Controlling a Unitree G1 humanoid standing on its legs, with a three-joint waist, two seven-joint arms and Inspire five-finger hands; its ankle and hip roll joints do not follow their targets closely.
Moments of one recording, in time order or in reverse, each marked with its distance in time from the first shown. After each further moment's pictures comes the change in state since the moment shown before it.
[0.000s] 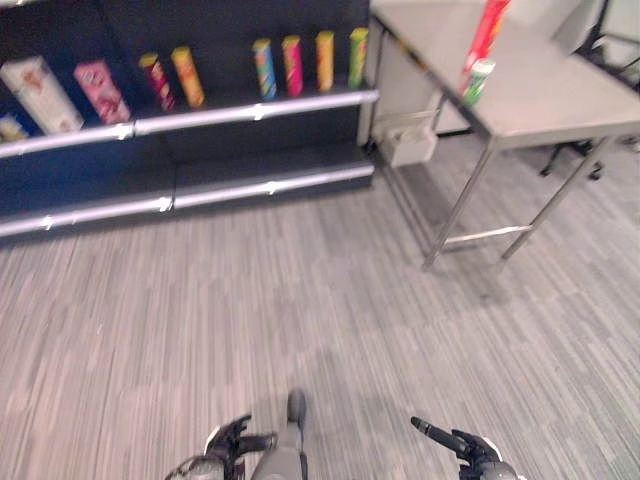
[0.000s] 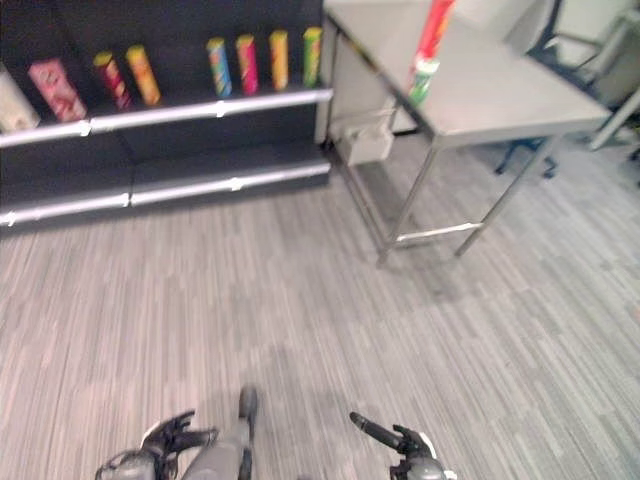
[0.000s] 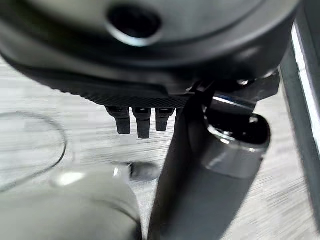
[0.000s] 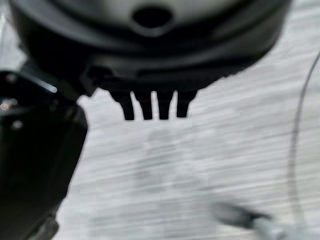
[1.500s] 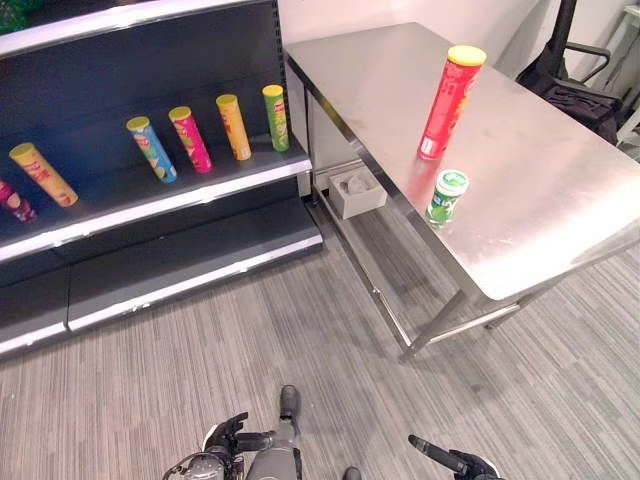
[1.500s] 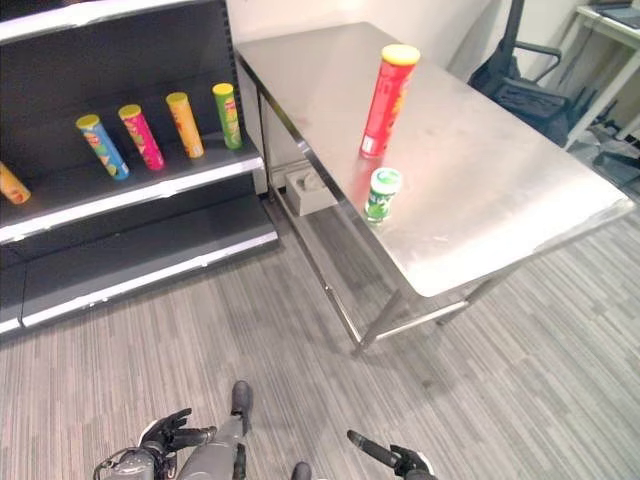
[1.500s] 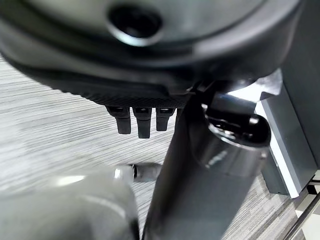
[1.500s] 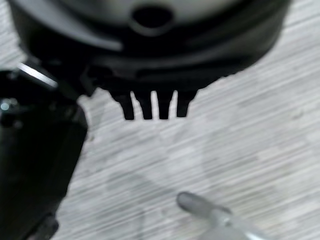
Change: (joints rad) left arm -0.042 -0.006 -0.035 -0.033 0.000 -0.004 0.020; right arm -0.017 -0.018 0.021 0.007 0.011 0.017 0.006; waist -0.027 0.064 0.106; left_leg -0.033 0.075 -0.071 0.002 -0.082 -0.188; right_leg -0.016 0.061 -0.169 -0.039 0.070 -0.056
